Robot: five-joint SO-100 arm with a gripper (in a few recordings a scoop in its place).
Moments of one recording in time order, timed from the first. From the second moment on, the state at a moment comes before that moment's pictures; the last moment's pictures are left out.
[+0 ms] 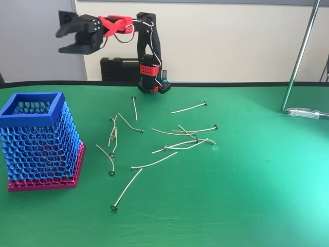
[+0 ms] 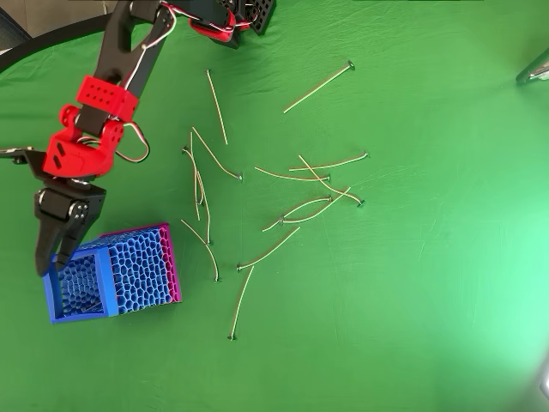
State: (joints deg) arm 24.4 87.6 72.7 14.2 -5.7
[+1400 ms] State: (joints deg) arm 1.3 177.5 169.7 18.0 -8.9
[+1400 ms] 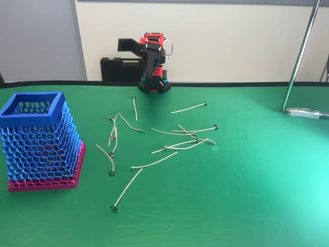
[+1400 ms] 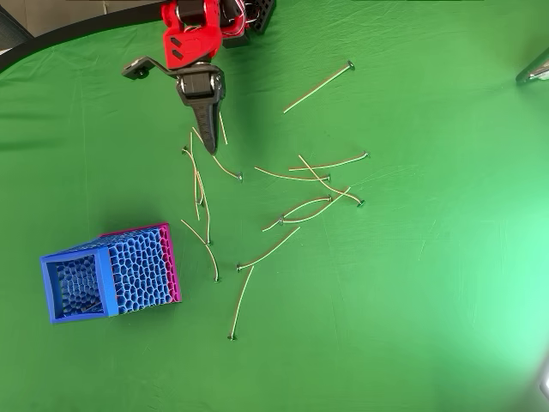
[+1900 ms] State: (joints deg) arm 0.6 189.6 176.4 29.4 -8.9
